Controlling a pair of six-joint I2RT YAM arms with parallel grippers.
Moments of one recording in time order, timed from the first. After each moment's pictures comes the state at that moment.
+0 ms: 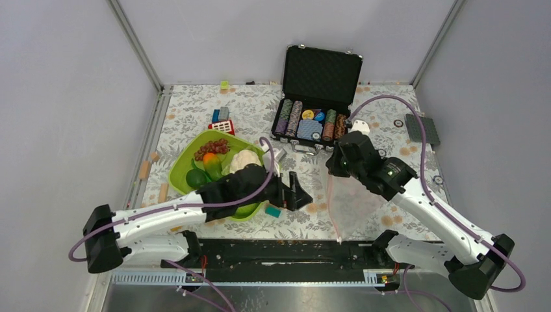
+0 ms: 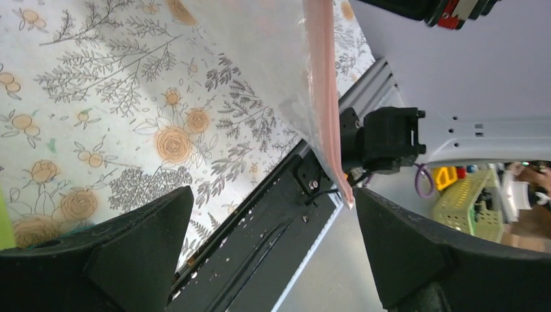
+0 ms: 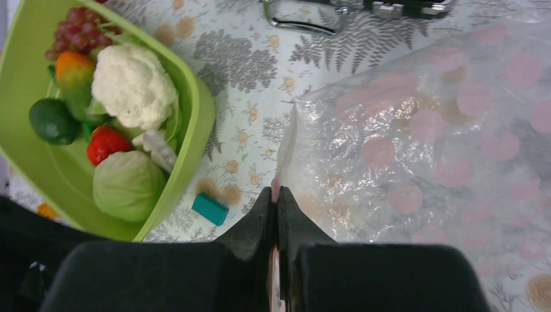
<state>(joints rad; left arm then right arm) -1.07 1.05 0.74 -0.07 0.07 -0.79 0.70 1.02 1.03 -0.72 0.21 0.66</state>
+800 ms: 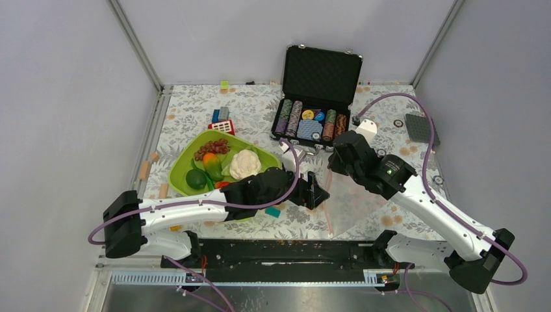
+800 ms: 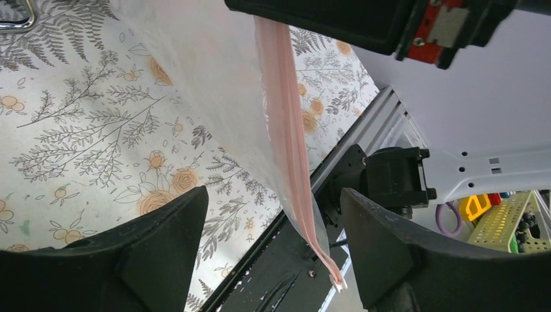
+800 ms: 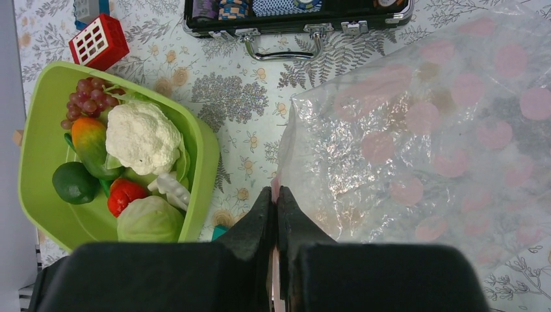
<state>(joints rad) -1.21 1.29 0.87 0.10 -0.13 -0.70 0.80 1.06 1.13 -0.83 0.48 0.89</state>
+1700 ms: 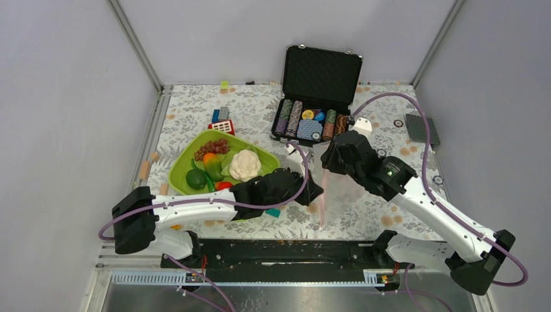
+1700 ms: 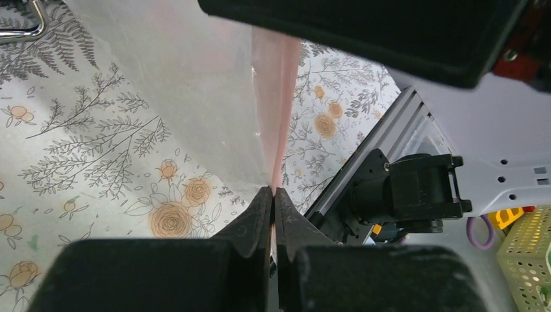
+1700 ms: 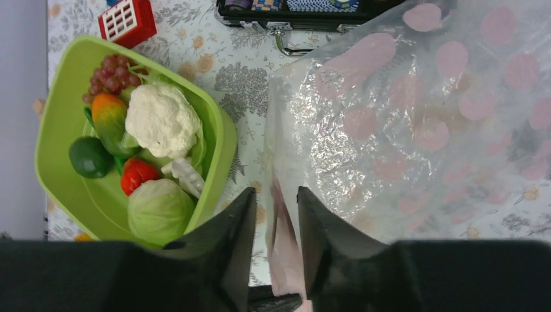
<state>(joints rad) -1.21 1.38 0.88 0.14 -0.17 -0.65 0.80 1.06 1.12 -0.77 0.42 0.83</state>
